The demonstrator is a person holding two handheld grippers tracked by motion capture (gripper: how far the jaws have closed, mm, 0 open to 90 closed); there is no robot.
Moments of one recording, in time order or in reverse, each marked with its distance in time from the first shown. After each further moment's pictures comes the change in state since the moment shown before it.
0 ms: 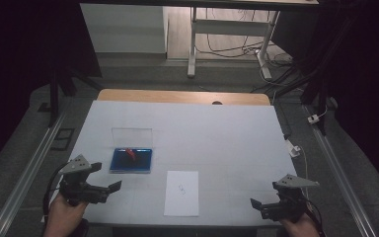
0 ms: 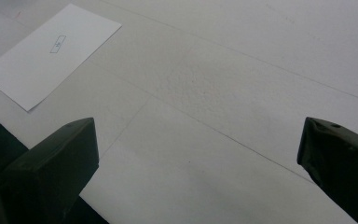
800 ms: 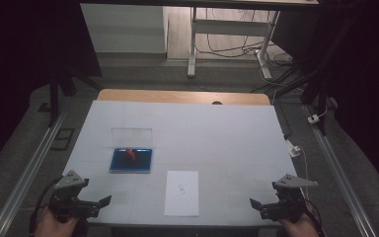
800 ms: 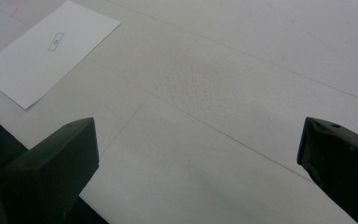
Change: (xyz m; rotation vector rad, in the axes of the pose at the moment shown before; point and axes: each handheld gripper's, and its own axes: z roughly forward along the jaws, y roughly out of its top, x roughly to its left) left arm -0.001 -0.031 -0.008 0.130 0.102 -0.039; right arm 0.002 0.001 0.001 0.010 -0.008 -0.009
